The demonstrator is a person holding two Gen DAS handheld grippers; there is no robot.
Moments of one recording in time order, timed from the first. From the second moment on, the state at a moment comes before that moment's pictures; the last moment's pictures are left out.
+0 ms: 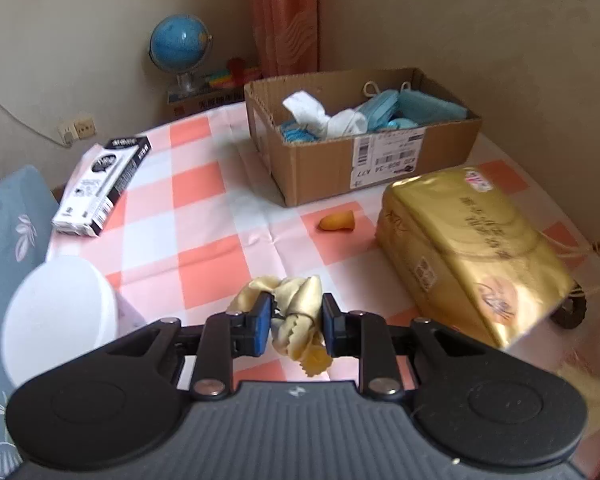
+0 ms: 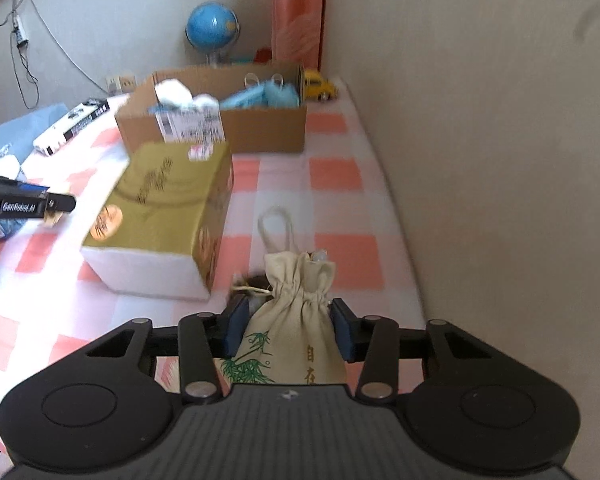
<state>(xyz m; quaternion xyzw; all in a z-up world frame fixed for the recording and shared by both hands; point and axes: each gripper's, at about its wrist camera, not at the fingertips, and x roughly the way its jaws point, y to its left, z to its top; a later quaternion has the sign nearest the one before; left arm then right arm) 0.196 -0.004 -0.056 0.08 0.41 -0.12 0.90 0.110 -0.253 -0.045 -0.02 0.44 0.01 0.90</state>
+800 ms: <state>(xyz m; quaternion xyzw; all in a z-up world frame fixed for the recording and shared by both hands) 0.126 -0.009 -0.025 0.11 0.40 -0.18 0.89 0.156 -0.236 0.074 -0.07 0.31 0.04 0.95</state>
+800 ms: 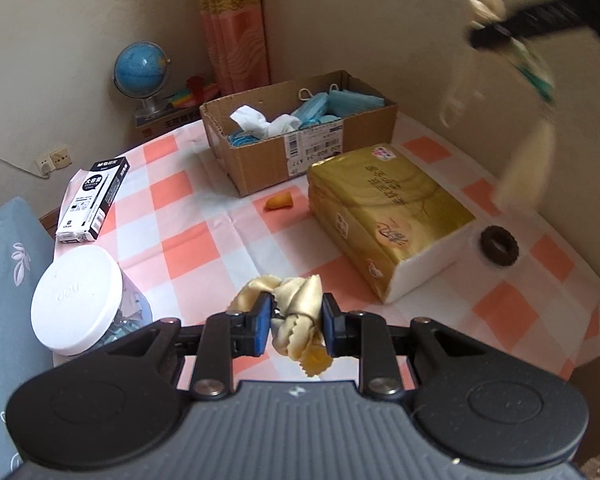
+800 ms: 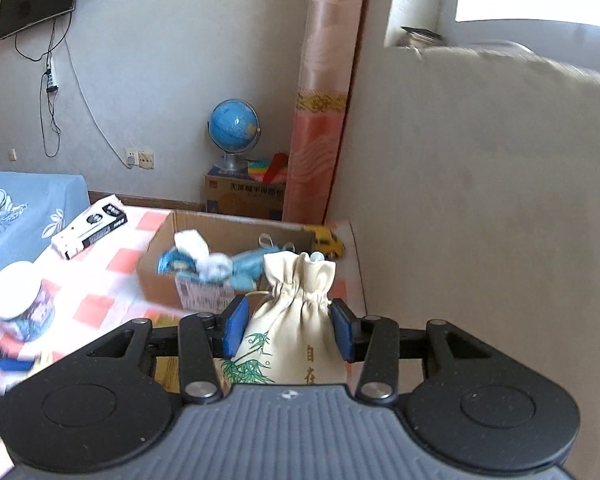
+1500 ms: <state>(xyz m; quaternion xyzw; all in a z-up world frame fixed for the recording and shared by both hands) 0.151 -0.003 -0.043 0.08 0.42 -0.19 0.88 0.341 -0.174 0.091 -0.14 0.28 0.08 0.95</state>
